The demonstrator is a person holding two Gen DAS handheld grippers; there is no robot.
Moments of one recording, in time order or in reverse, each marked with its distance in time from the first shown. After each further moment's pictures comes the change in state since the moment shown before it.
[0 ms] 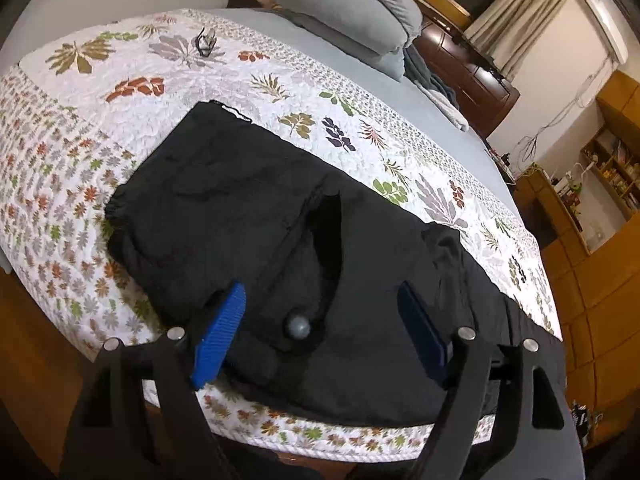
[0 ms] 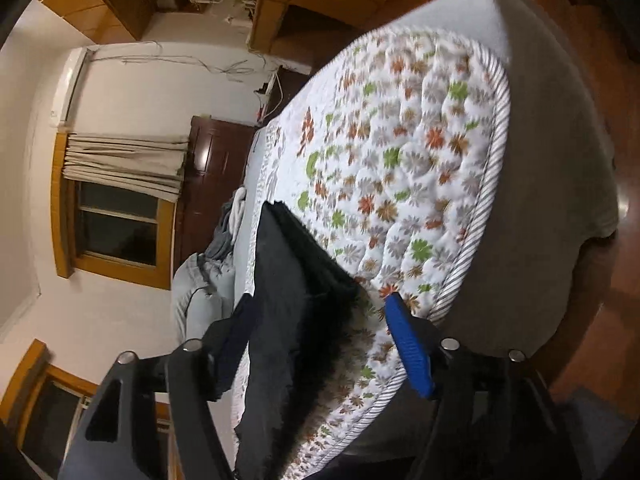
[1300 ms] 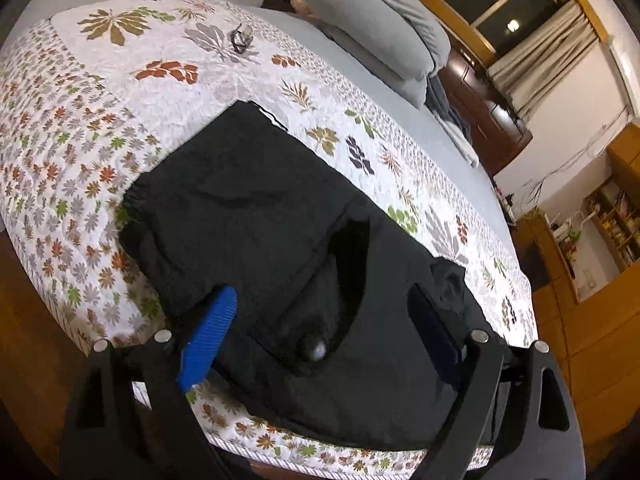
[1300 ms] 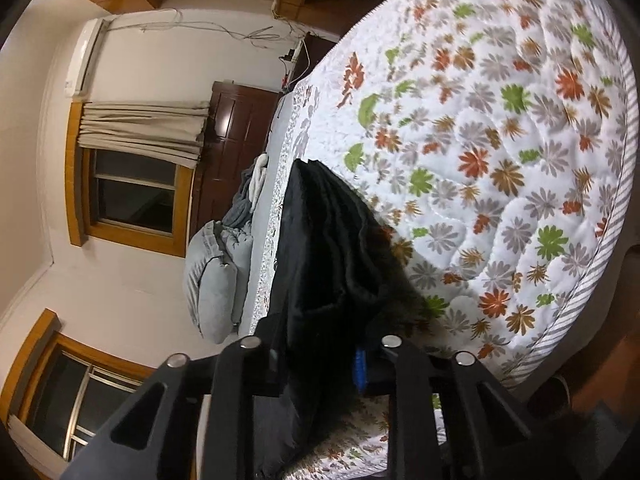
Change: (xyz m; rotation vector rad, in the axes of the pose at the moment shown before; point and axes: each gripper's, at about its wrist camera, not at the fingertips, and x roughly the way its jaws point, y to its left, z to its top) left arm -0.006 0.027 0.002 -0.146 -0.067 -0.020; right arm 0.083 0.055 0.006 -0.081 0.086 0.043
